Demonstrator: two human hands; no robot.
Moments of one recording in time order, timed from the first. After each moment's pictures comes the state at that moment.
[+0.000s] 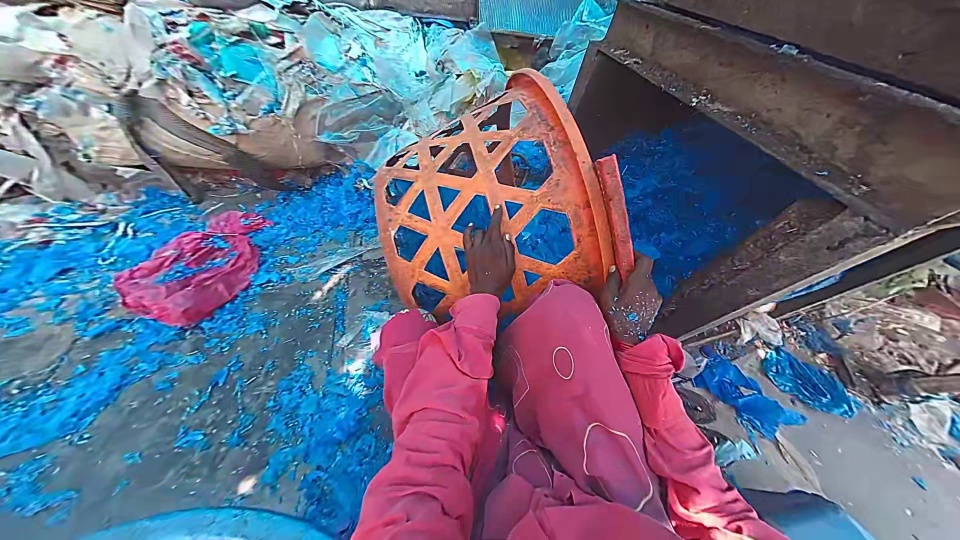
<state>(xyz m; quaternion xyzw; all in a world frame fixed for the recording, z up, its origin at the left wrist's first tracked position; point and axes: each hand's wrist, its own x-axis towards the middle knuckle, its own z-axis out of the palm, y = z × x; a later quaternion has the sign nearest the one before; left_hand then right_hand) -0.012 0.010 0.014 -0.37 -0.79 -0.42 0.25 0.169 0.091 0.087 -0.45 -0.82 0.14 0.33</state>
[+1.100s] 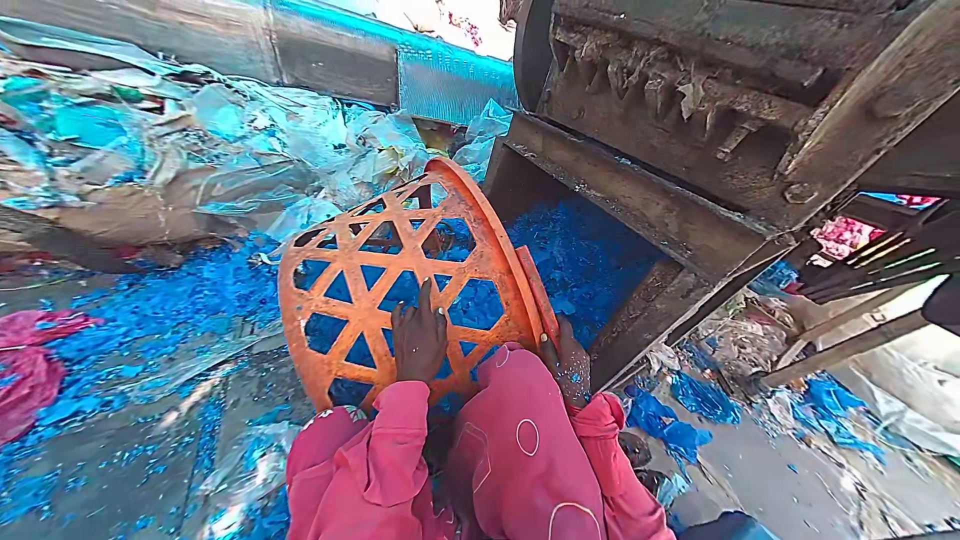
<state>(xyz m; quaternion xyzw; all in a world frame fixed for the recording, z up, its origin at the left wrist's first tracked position) -0.013 0.004 0.039 -0.39 -0.82 -0.41 0.12 0.197 0.216 -0.014 -0.37 -0.86 0.07 0.34</state>
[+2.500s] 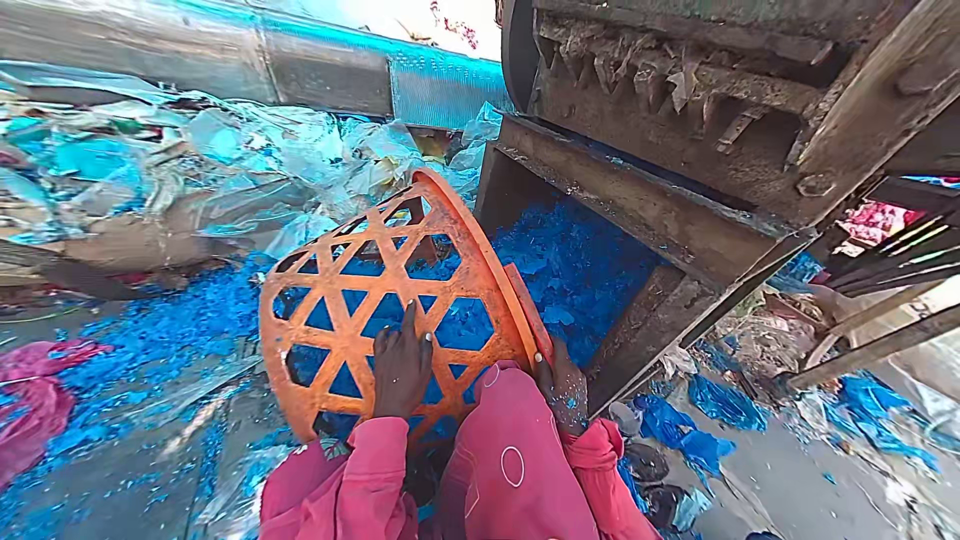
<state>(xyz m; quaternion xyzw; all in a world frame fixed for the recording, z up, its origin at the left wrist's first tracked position) -0.009 0.004 0.035 -0.40 -0.81 -0.40 0.14 0.189 0.112 0.098 -0.47 -0.84 0.19 0.22</state>
